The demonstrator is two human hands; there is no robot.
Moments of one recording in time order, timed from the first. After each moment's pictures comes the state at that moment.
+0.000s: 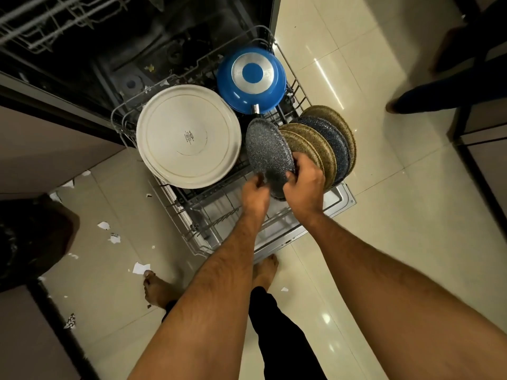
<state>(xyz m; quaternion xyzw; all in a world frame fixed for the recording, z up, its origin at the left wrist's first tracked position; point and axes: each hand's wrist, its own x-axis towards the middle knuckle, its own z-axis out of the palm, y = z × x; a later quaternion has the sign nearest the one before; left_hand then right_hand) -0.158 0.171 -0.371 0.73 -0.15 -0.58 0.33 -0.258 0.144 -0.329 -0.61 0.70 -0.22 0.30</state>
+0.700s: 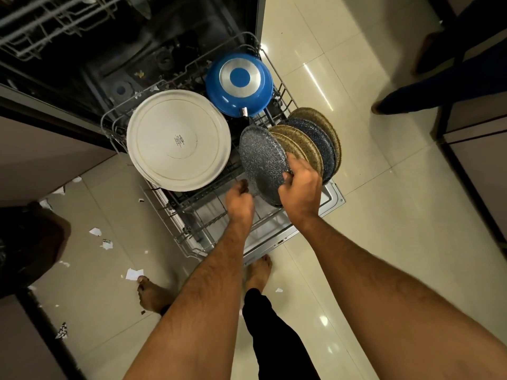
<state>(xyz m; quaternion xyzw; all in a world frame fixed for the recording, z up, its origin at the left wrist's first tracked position) -0.160 0.183 -0.378 0.75 -0.04 -0.55 0.36 -0.269 0.154 -0.307 -0.64 0.70 -0.21 0.23</state>
